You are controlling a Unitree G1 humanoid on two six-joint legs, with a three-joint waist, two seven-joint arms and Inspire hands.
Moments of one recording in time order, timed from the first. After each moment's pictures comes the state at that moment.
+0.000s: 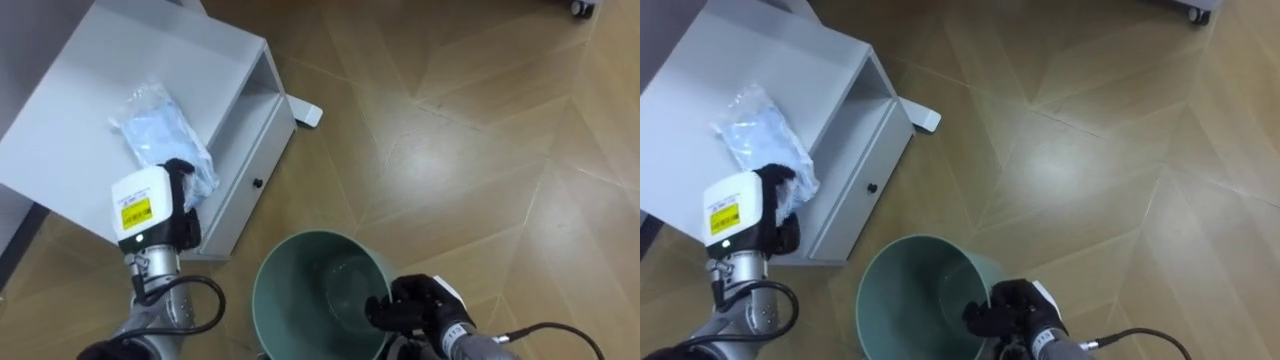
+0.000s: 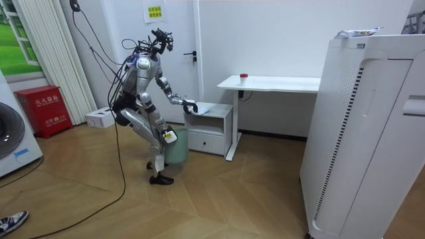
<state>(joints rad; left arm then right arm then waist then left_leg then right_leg) -0.71 0.30 -0.42 1.22 0.51 0.00 0.87 -0.43 -0.27 0.52 0.85 0.49 0.02 -0.04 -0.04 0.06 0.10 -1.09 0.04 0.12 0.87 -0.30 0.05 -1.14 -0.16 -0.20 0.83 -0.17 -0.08</state>
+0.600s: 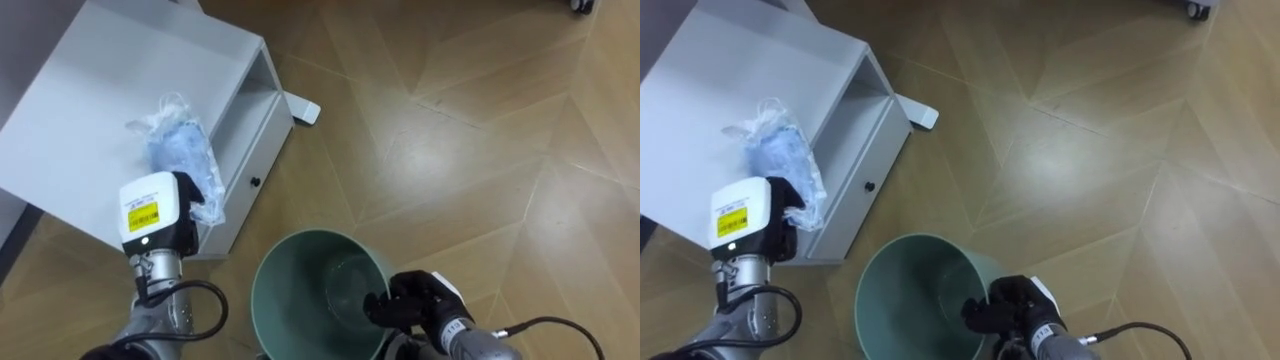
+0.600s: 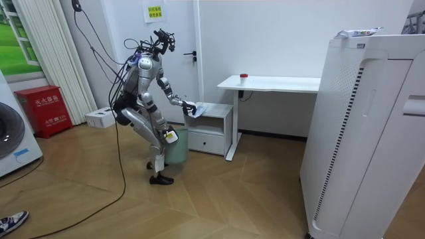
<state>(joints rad) -0.70 0.30 -0.44 1.21 0.56 0.04 0.84 -0.44 -0.28 0.52 0.85 0.51 0.04 -0.04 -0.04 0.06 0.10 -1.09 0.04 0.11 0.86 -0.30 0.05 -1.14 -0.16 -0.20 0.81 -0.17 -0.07</state>
